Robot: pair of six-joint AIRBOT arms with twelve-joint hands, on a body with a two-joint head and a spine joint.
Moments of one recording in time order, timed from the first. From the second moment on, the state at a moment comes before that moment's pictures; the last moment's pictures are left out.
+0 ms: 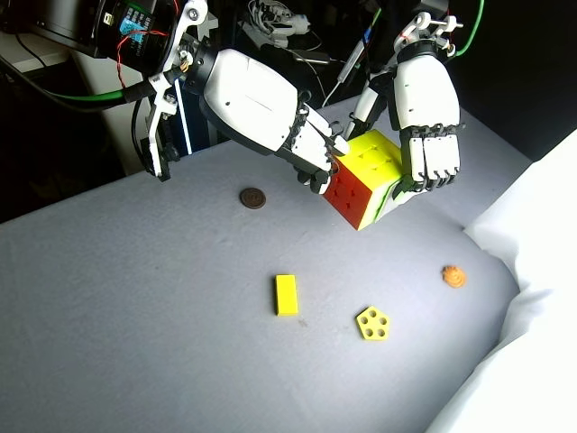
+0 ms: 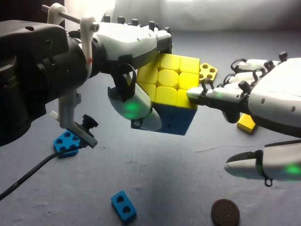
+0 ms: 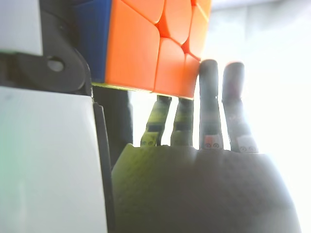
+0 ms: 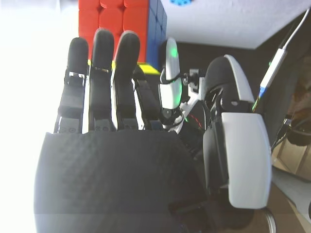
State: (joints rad) left arm 0.09 -1.01 0.78 -1.86 -0.49 2.67; right arm -0.30 -0.64 0.49 1.01 0.19 -2.01
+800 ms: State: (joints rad) left arm 0.08 -1.01 0.79 -1.86 -0.49 2.66; right arm -0.35 -0.69 0.49 1.01 0.22 -2.03
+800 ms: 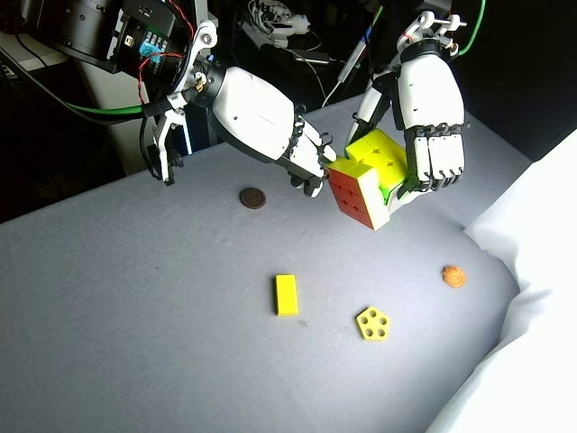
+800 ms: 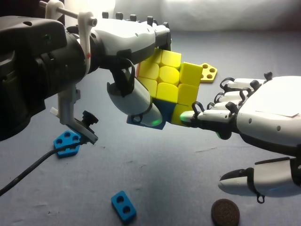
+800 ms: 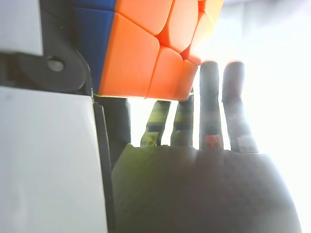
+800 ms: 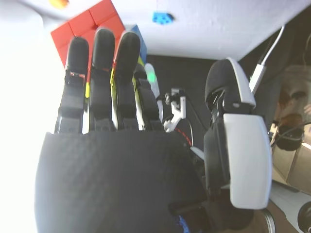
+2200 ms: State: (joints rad) left arm 0.07 -1.01 0.79 -1.87 -0.52 2.66; right arm -0.38 -0.81 0.57 1.04 0.26 -2.05
